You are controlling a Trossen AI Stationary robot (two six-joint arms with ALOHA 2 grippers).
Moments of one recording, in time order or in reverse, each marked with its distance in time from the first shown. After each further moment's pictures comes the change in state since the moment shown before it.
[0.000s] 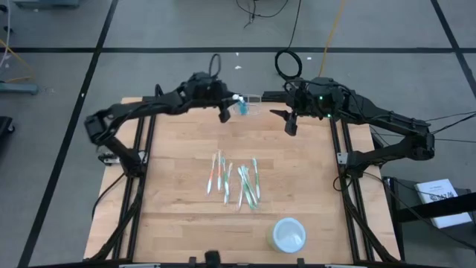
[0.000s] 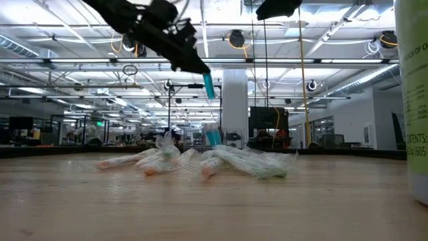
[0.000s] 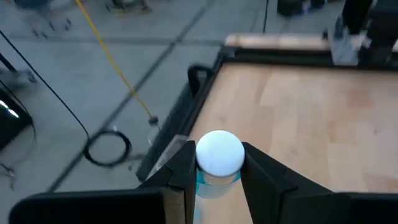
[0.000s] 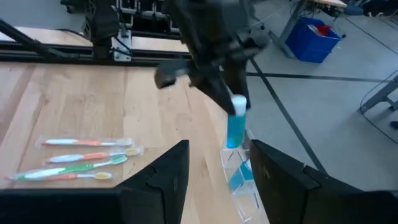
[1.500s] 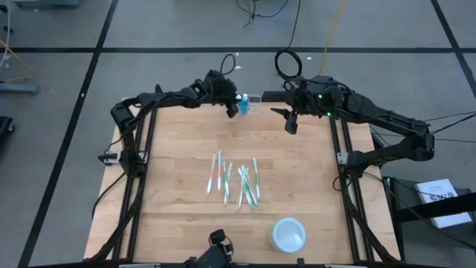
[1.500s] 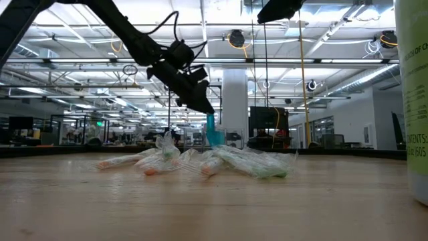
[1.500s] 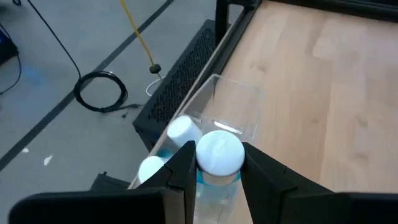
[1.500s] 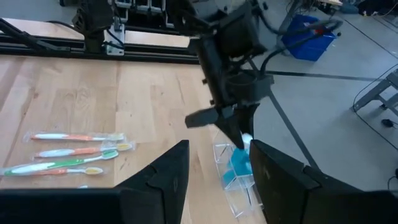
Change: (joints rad) left arm 0.109 0.307 0.110 0.020 0.032 -0.072; right arm -0.030 0.001 -0.008 -0.005 -0.005 -0.026
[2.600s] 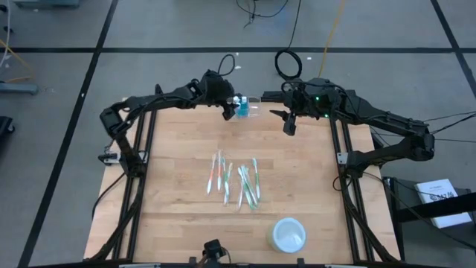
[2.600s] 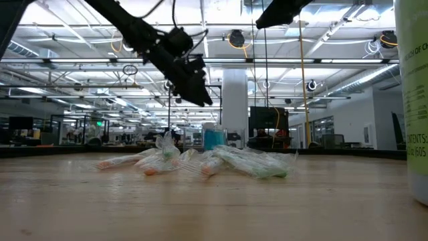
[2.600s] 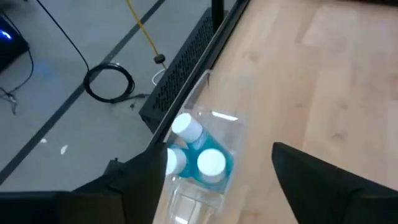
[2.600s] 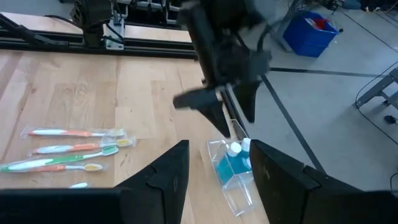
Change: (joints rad) left arm -0.055 -0.126 0.000 -0.180 -0.082 0.022; right arm -0.001 0.000 -0.043 0.035 0.002 0.006
